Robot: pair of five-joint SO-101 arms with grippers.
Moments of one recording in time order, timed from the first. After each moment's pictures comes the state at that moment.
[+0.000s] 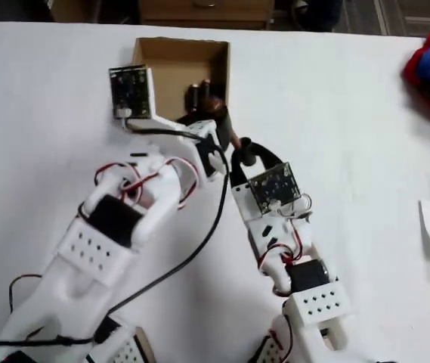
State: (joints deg) left arm 23.9 -39.8 33.0 34.2 33.5; right arm -20.2 -65.6 82.2 4.0 15.9
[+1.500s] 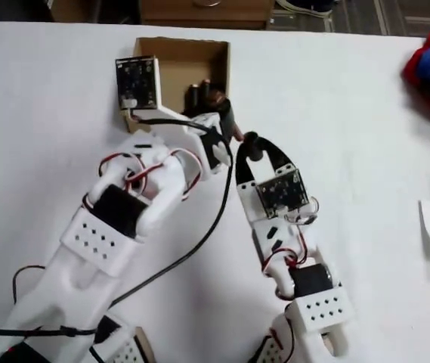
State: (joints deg) left arm 25.2 -33.6 29.1 35.0 32.7; right arm -19.3 -71.0 83.3 1.1 16.0
